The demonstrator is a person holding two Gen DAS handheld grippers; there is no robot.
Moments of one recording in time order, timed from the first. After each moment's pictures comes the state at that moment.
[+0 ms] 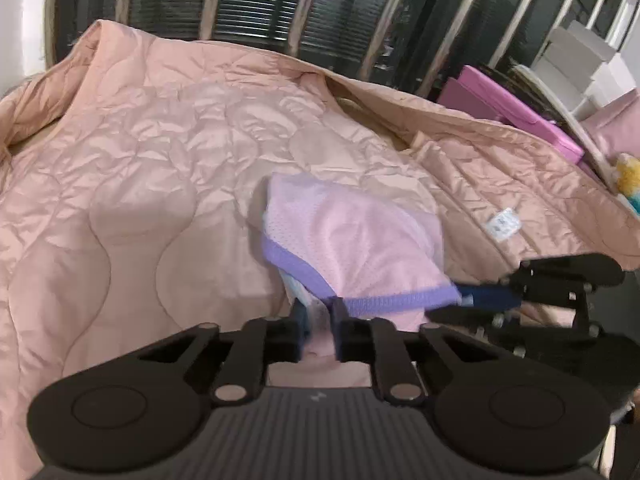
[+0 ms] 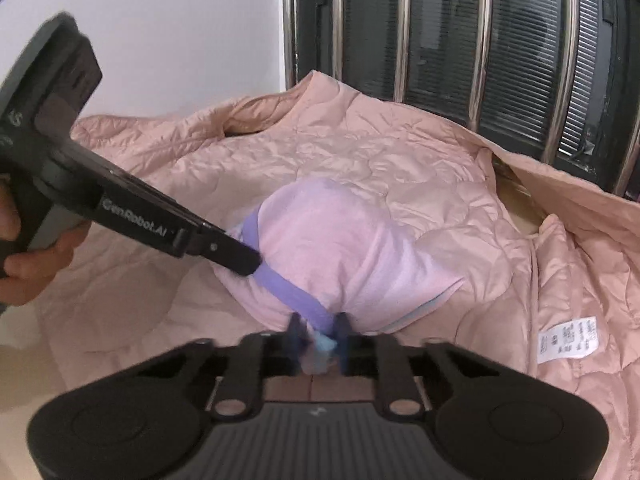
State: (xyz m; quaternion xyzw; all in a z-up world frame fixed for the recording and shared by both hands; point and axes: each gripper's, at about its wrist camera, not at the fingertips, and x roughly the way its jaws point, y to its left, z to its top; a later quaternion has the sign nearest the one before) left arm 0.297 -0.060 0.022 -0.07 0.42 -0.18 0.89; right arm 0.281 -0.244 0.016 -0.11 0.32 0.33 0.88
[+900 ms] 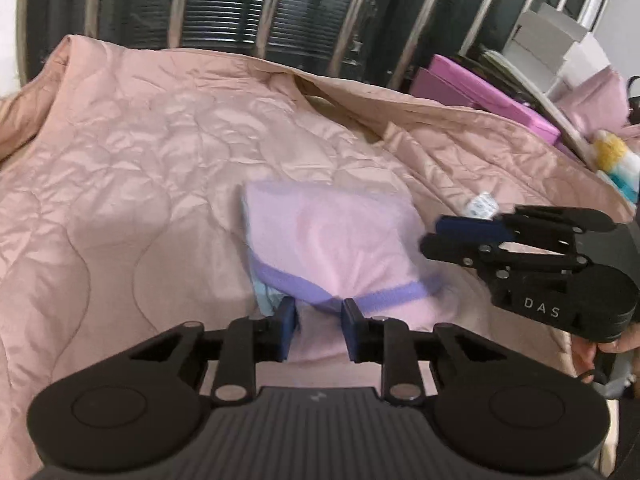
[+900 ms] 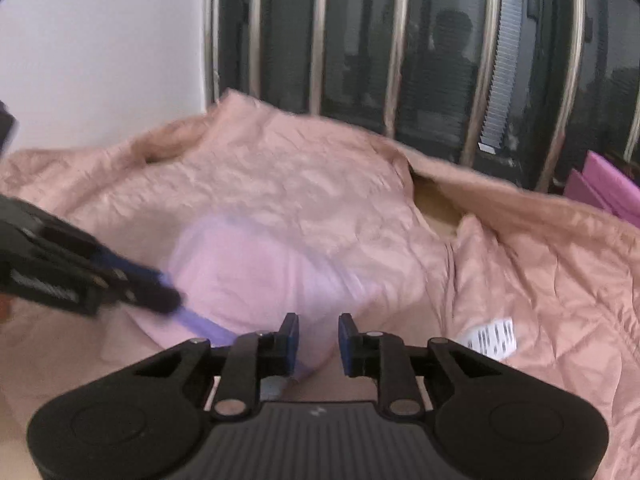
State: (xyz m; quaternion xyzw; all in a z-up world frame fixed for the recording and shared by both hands) left arm 0.291 -0.067 0.021 -0.05 0.41 -0.22 0.89; right arm 0.292 -0.260 0.027 -0.09 0.30 0.23 0.92
